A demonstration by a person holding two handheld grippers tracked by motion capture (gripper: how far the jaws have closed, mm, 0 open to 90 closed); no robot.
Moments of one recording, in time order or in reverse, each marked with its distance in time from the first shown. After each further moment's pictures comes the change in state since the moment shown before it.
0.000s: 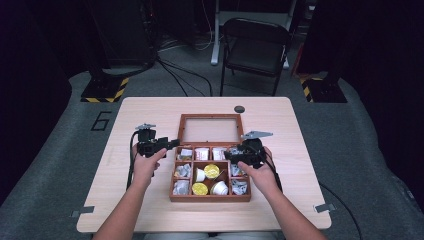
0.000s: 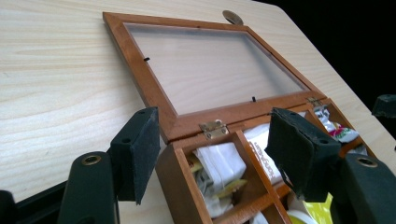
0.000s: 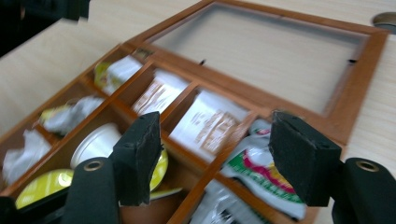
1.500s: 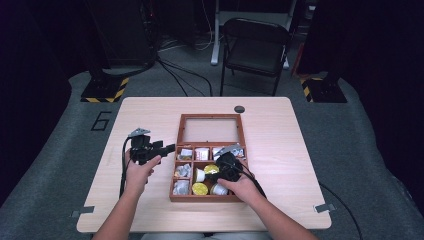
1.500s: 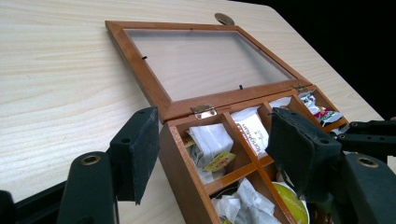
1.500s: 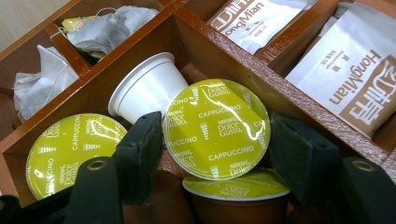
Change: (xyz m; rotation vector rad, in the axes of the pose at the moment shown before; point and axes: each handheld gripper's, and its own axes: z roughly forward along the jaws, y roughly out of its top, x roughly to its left) left arm -0.010 -0.012 -0.028 -0.030 0.013 0.047; right arm 0.046 -0.023 0.057 0.248 0.105 -0.108
